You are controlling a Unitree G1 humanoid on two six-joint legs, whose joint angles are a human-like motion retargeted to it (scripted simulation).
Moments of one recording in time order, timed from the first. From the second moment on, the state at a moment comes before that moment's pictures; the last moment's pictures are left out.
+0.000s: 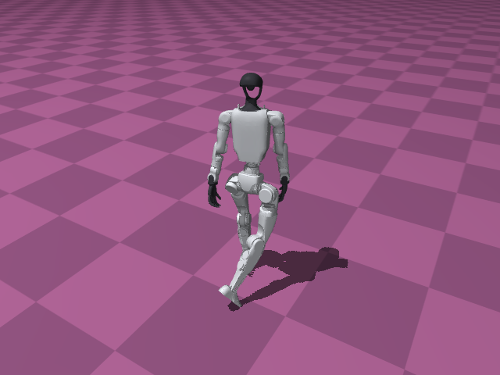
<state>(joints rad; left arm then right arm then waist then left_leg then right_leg) 0.08 0.21 0.43 1.57 0.67 0.17 -0.27 -0.19 -0.06 -0.23 1.48 -0.34 0.06 0.19 0.19 -0.07 -0.07 -0.49 0.03 0.24 0.37 -0.14 0.08 0.17 -0.03 -0.52 0.38 0.25 0.02</state>
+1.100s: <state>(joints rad) 0.13 0.17 0.42 1.68 0.77 0.19 -0.25 -0.26 -0.10 -0.19 1.29 -0.26 0.03 0.20 0.20 -0.14 -0.03 -0.59 -0.06 0.31 0.19 -0.04 0.03 0.16 -0.02 -0.51 0.04 -0.27 0.04</state>
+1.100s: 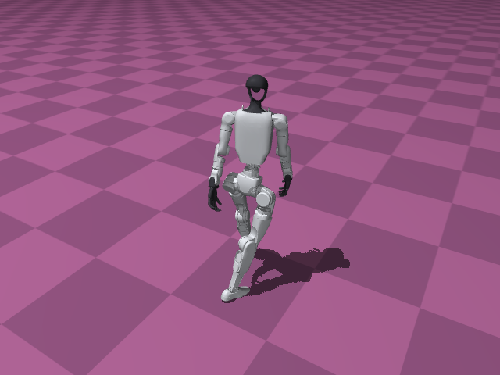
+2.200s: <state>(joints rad) 0.10 0.16 0.30 1.64 0.84 0.14 -0.19 -0.28 -0.13 -0.26 1.45 -0.19 0.05 0.11 0.18 -0.10 -0.03 -0.52 0.06 0.41 0.32 -0.06 -0.03 0.09 -0.03 -0.48 0.02 -0.24 -0.01</state>
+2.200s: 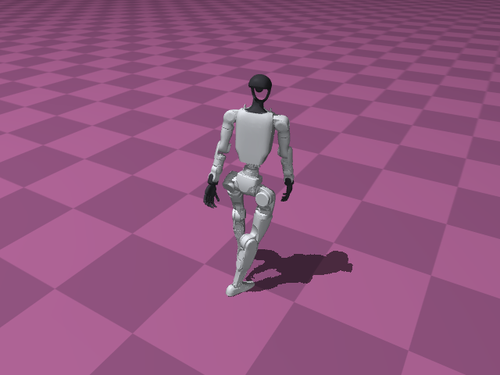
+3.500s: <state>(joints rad) 0.03 0.20 0.38 1.70 0.81 0.14 -0.11 -0.38 -0.11 -0.15 1.40 -0.11 -0.07 0.26 0.21 -0.10 -0.05 -0.67 0.04 0.35 0.27 -0.09 -0.01 0.17 -0.01 -0.47 0.05 -0.22 0.09</state>
